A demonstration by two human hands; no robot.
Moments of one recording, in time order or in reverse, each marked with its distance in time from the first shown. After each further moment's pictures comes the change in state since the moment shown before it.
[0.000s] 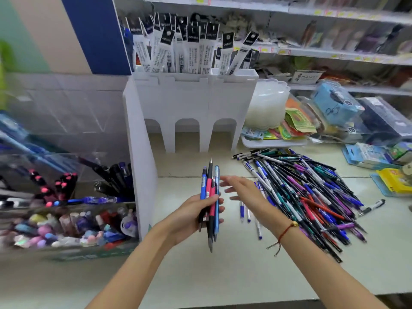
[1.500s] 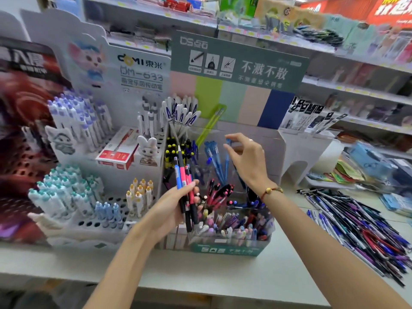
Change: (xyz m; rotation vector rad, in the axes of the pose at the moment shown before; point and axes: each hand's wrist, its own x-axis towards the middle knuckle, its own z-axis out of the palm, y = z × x) left_hand -0.254 0.084 -0.272 -0.233 -0.020 0.348; right_hand -0.030 -0.229 0.288 -0.557 0.548 -0.858
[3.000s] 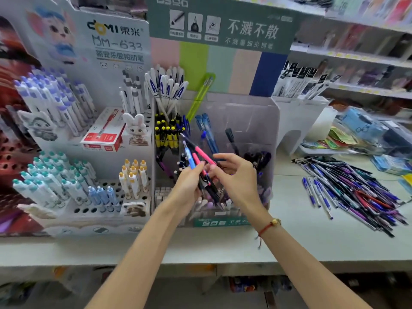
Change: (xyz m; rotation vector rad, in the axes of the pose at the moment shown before) left_hand 0.027 -0.034 0.031 0.165 0.232 0.034; right_hand -0.103 -0.031 0.008 0.447 -0.042 0.477
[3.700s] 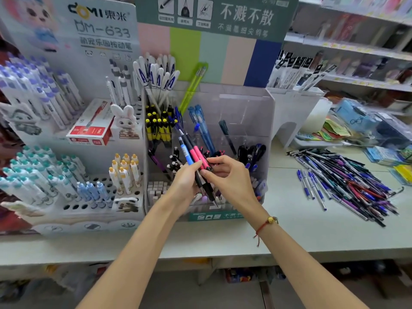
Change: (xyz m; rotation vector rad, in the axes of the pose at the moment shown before) left_hand 0.010 -0.015 0.000 0.092 0.021 -0.061; right_hand -0.008 0.016 -0.008 -0.132 -0.117 0.000
